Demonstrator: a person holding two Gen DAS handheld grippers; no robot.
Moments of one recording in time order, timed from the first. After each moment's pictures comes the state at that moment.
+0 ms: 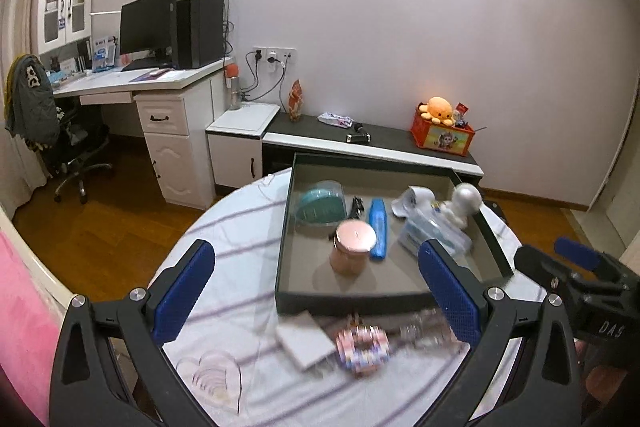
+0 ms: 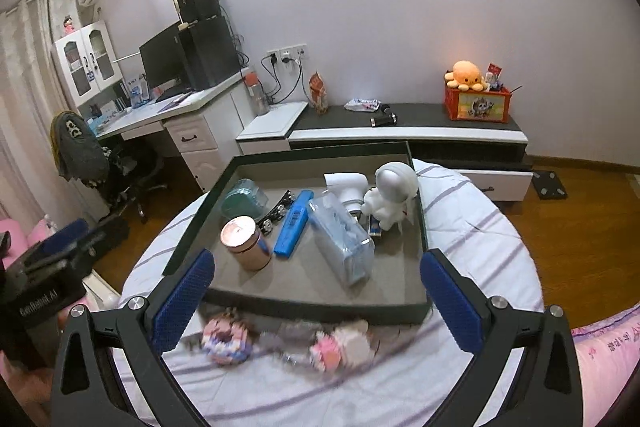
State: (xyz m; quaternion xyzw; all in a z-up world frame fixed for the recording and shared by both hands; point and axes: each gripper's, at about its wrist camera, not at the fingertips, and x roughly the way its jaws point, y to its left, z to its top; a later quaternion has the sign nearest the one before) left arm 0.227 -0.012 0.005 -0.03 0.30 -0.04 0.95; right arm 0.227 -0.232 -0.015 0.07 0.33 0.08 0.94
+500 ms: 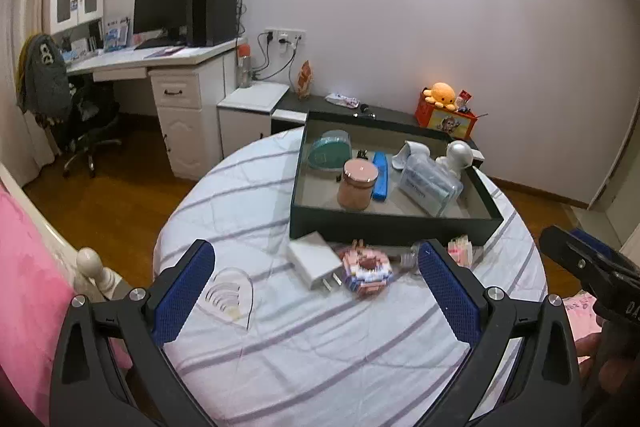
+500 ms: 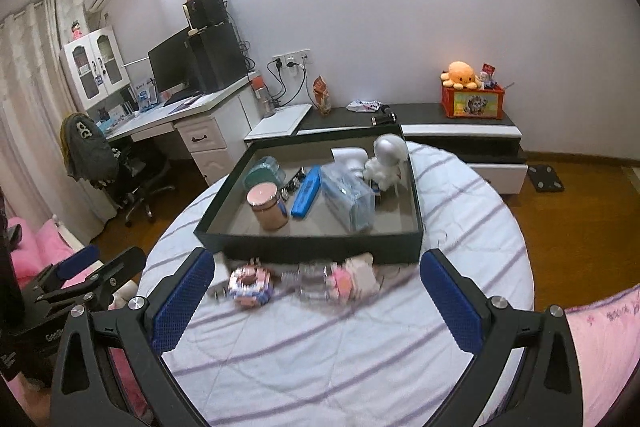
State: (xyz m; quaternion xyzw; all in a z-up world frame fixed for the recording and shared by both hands) left arm 0.159 -0.003 -0.016 -0.05 0.33 -0.02 0.94; right arm 0.156 -0.235 -0.022 0.09 0.33 0.08 0.94
